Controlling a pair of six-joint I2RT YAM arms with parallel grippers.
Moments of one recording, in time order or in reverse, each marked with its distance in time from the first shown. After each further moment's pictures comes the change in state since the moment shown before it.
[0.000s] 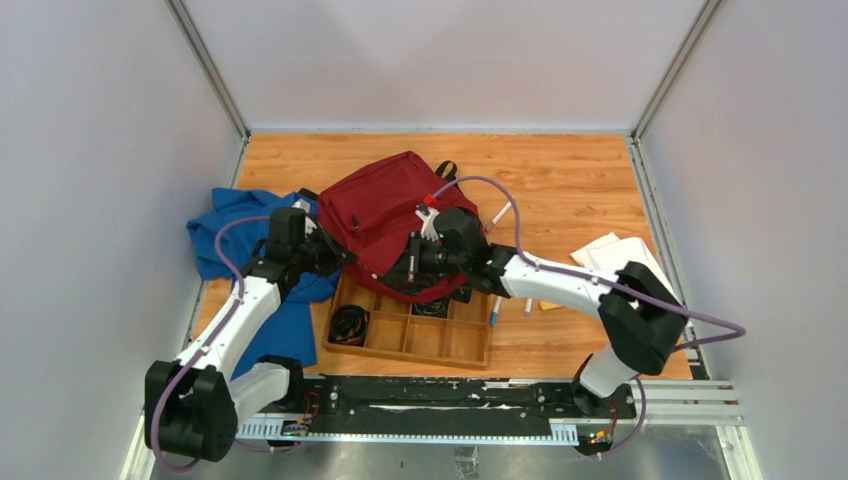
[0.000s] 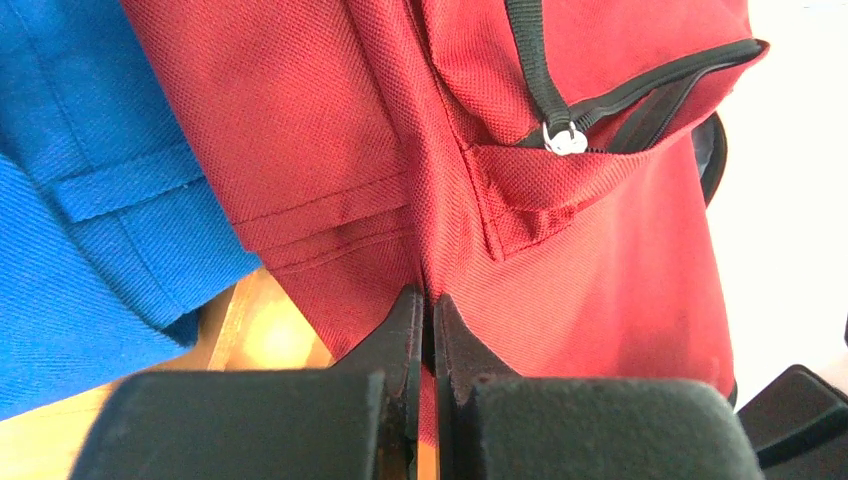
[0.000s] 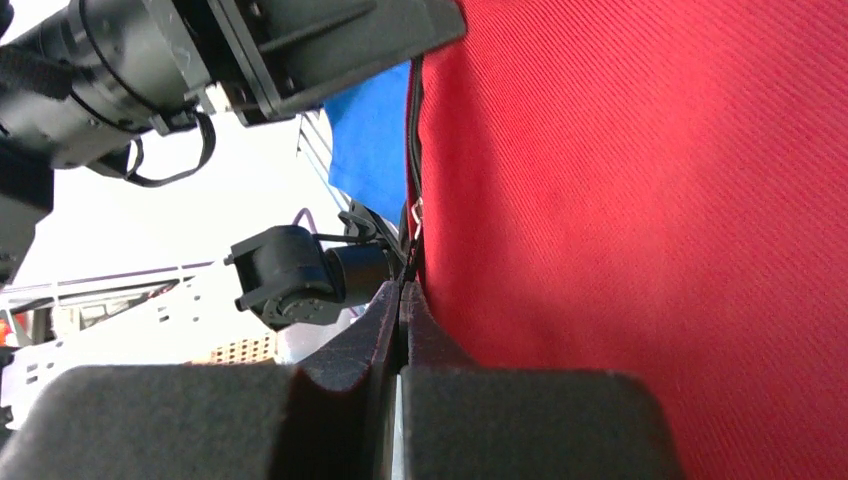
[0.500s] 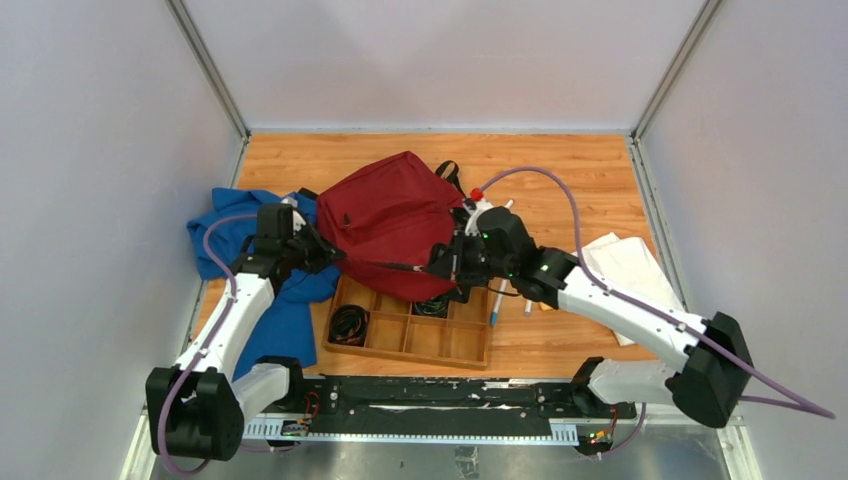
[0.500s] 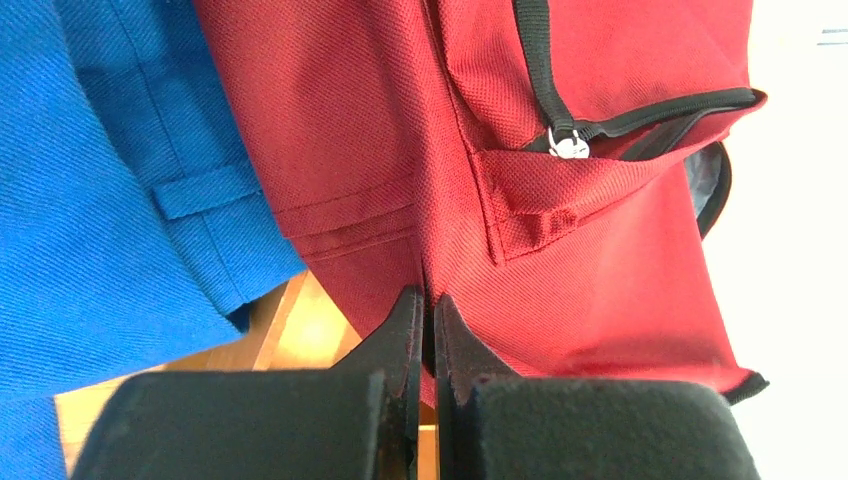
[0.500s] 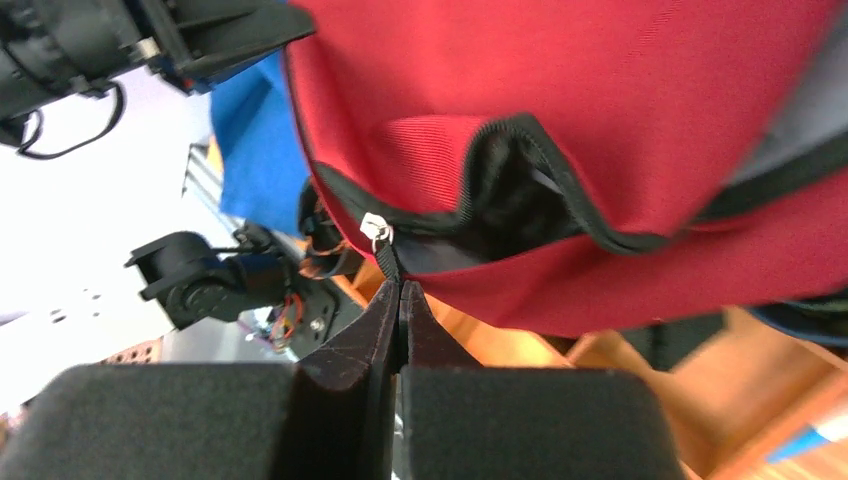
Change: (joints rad) left arm 0.092 -0.010 0.055 -0.103 -0.001 0.049; right arm -0.042 -0.357 -0.044 -0.404 0.225 -0.216
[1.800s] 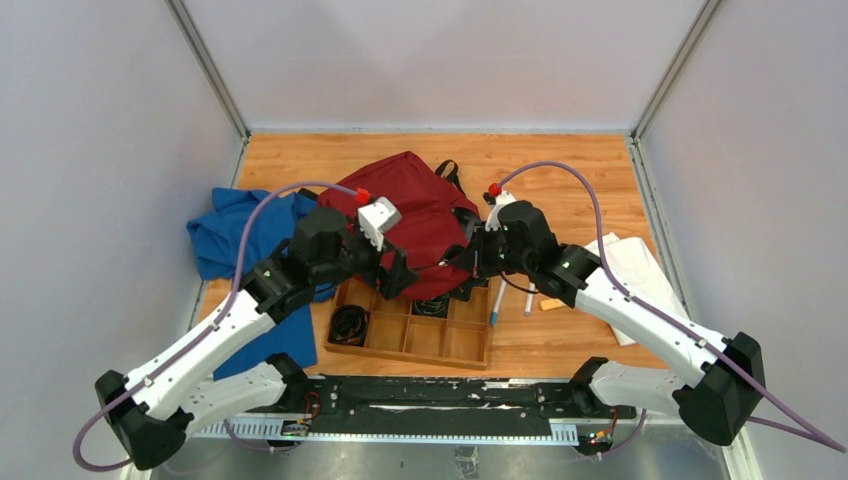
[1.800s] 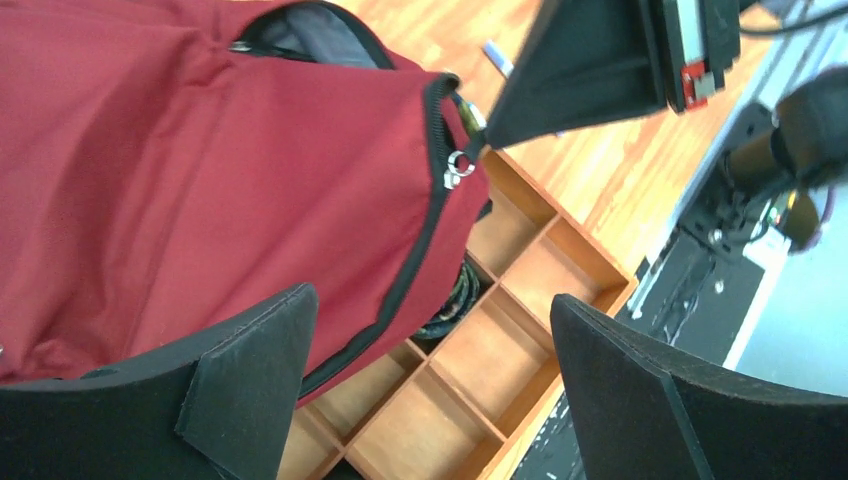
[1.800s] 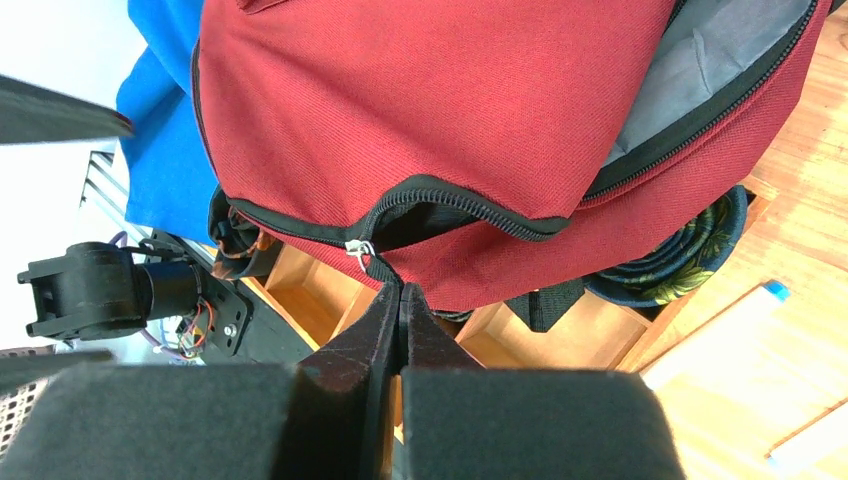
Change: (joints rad) left arm -0.630 -0.141 0.237 -0.011 -0.001 0.669; right arm -0.114 -0.114 -0.009 -0.148 0.064 -0.199
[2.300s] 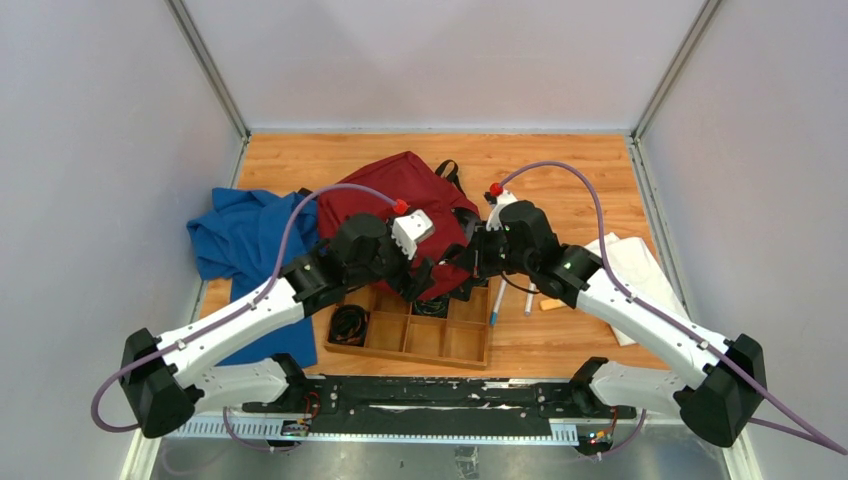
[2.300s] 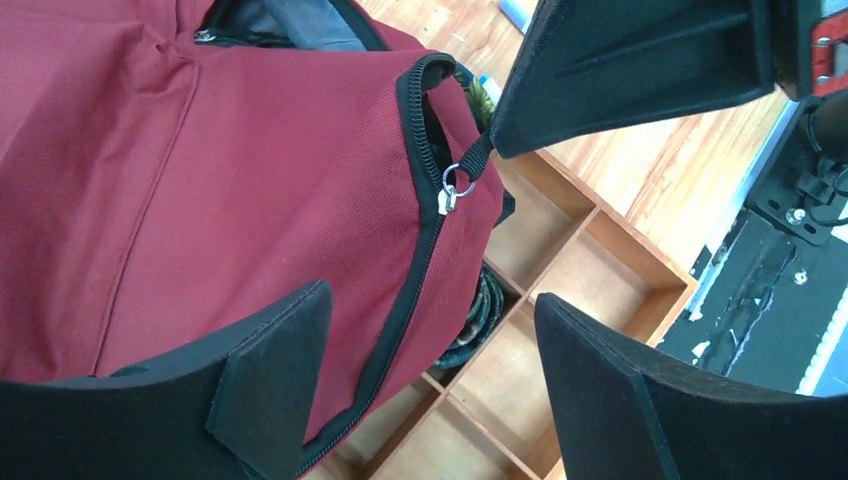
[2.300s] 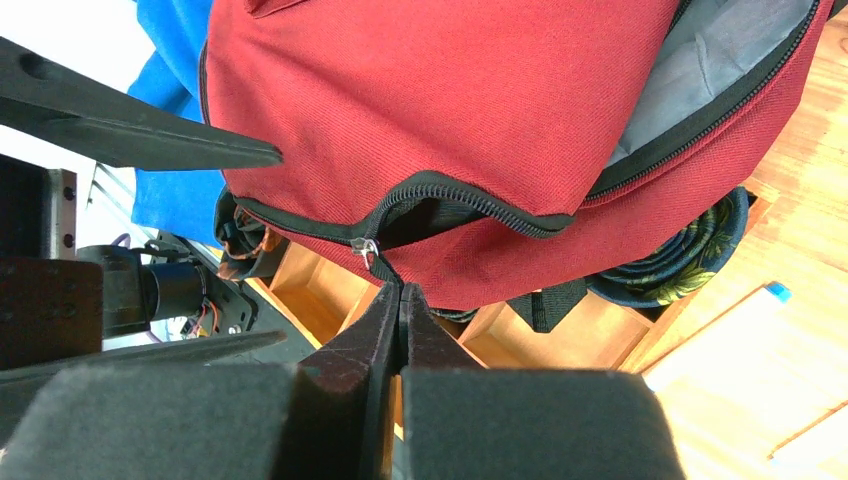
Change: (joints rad) left arm -0.158 0.171 -0.043 0.121 -0.134 0.087; right arm 0.000 -0.009 0.000 0.002 -0.001 0.005
